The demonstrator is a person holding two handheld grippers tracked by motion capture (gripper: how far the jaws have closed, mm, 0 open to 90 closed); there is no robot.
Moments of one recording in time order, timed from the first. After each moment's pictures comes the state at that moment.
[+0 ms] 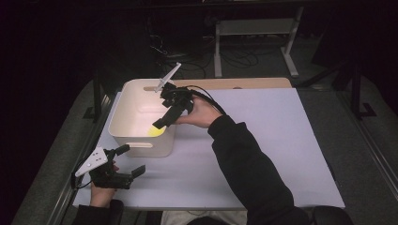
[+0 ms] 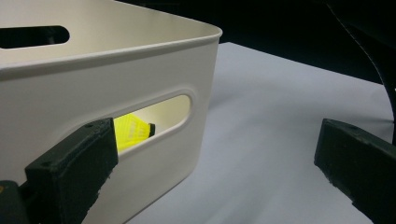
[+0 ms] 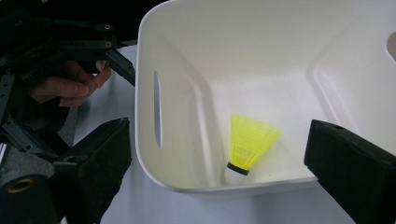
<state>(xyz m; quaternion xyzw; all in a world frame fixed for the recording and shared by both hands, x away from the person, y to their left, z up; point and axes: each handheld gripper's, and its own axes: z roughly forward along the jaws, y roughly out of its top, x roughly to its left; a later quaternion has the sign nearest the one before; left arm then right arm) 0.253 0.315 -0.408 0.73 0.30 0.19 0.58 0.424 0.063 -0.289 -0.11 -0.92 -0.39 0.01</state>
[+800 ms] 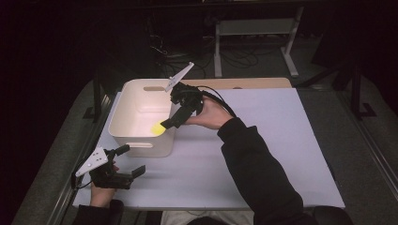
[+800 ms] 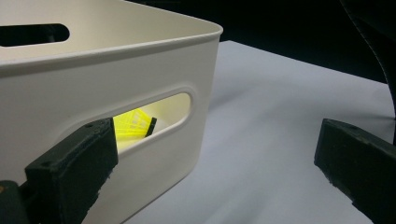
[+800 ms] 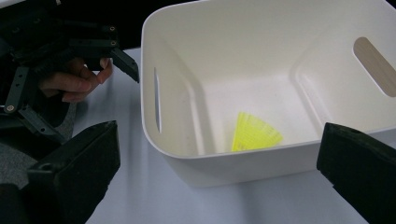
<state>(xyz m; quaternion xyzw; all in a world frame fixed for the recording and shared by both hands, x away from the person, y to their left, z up) 0.253 0.315 -0.408 0.73 0.30 0.19 0.58 0.412 0.036 -0.282 -0.11 -0.91 -0.41 -0.01</state>
